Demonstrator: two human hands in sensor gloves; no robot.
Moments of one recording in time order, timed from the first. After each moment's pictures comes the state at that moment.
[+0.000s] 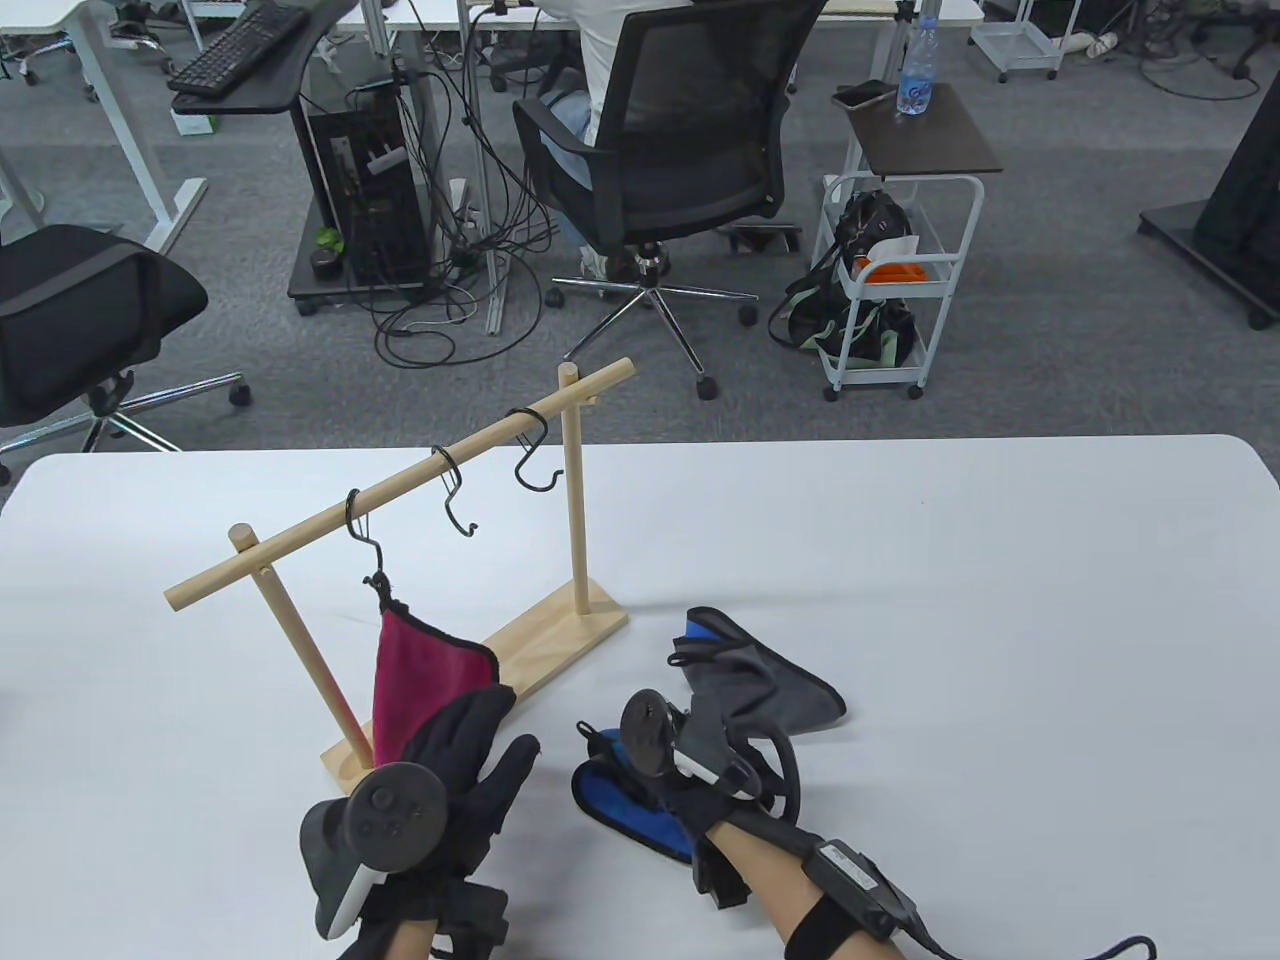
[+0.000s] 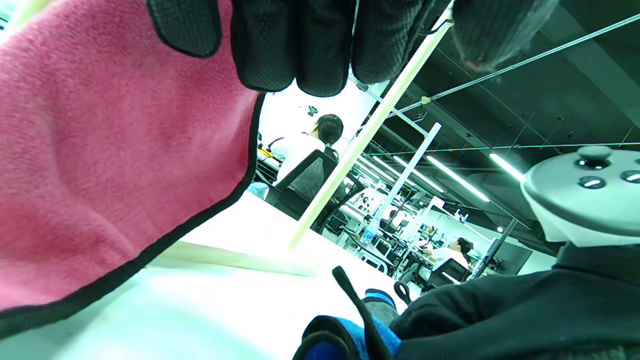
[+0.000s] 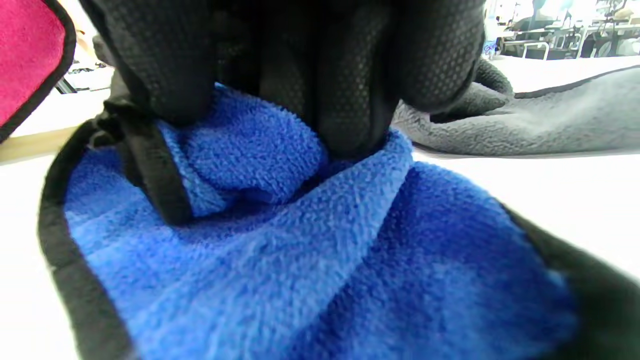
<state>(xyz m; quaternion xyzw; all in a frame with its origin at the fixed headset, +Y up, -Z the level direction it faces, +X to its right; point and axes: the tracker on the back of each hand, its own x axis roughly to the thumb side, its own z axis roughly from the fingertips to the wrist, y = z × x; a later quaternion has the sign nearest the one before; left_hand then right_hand) -0.214 -0.687 -0.281 0.08 -0.03 0.30 0.95 0.022 -0.746 -0.372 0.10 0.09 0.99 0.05</state>
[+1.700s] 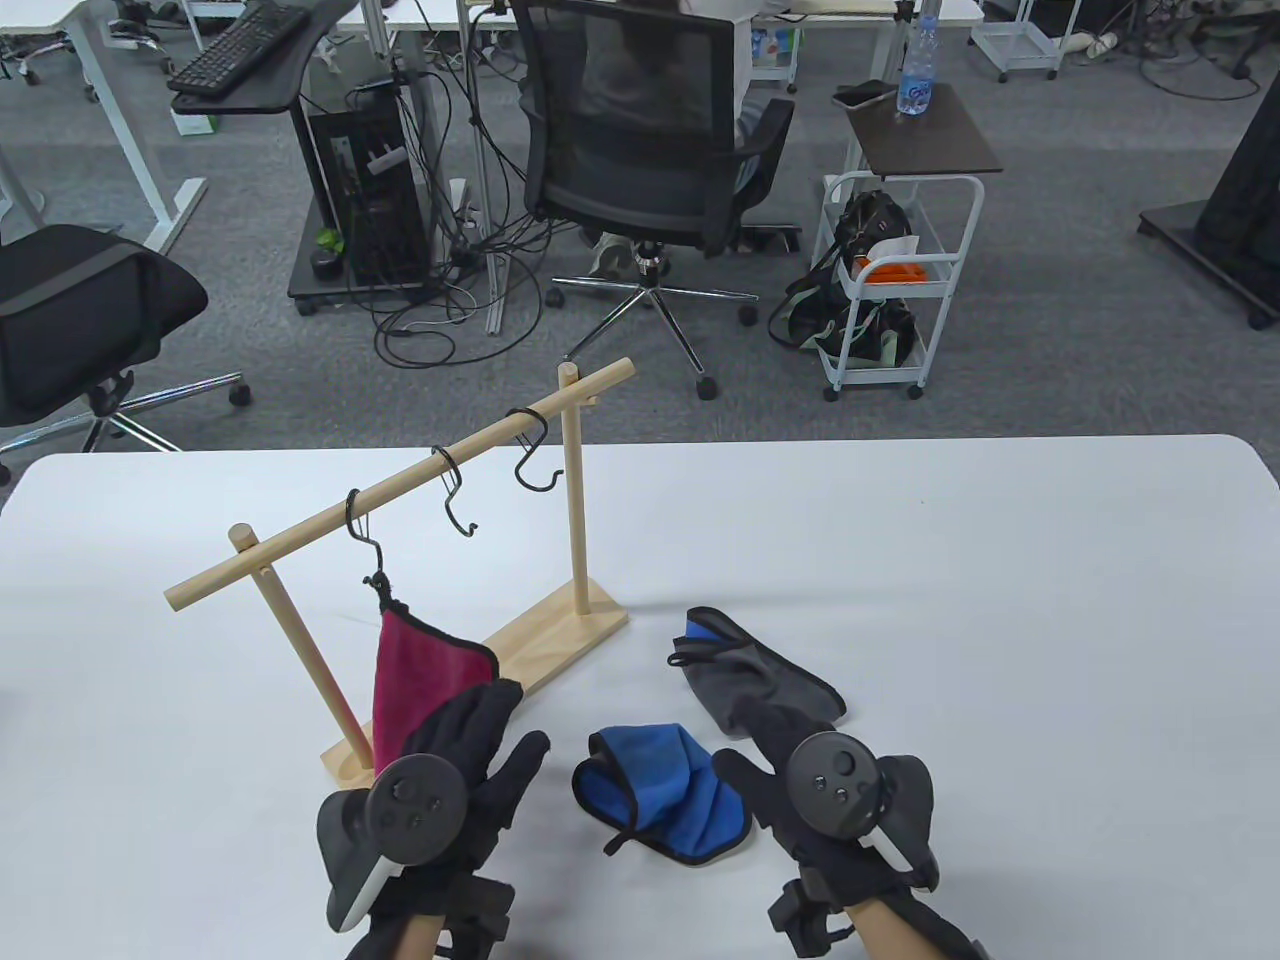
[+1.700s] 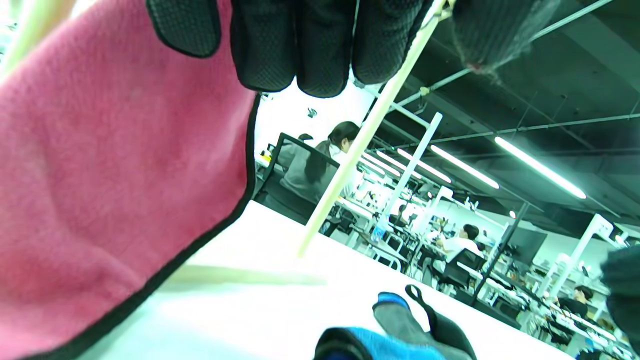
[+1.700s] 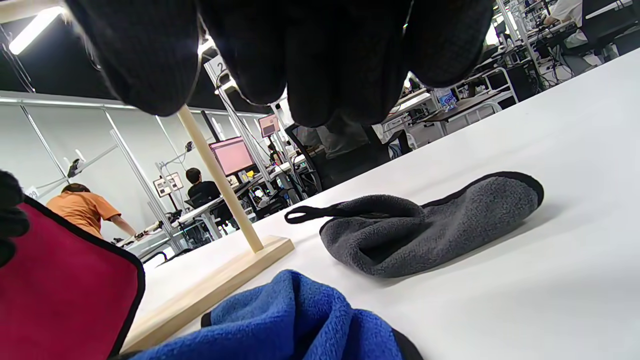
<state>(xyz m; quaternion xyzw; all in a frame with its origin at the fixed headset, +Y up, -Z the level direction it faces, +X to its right) -0.208 -0.670 -0.281 0.09 -0.02 0.26 0.96 0.125 -0.683 -0.303 0.08 -0.05 0.96 0.26</state>
